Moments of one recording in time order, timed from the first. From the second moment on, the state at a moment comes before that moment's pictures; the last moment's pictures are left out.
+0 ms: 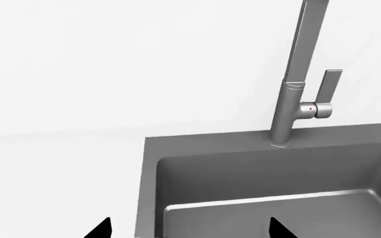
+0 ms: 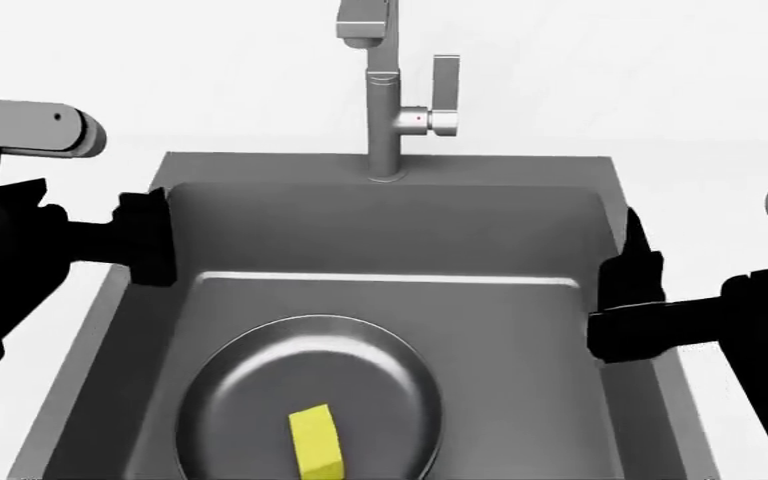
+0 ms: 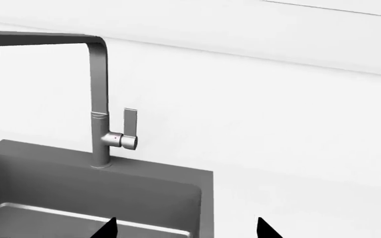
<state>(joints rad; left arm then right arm) -0.99 -0.46 0.41 0.01 -1.01 -0.95 -0.53 0.64 0.84 -0.09 -0.41 1.03 0.87 0.34</state>
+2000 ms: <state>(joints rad) -0.97 -0.48 0.42 -0.05 -1.01 -0.91 -0.50 1.00 0.51 -0.39 0.14 0.75 0.70 0.14</state>
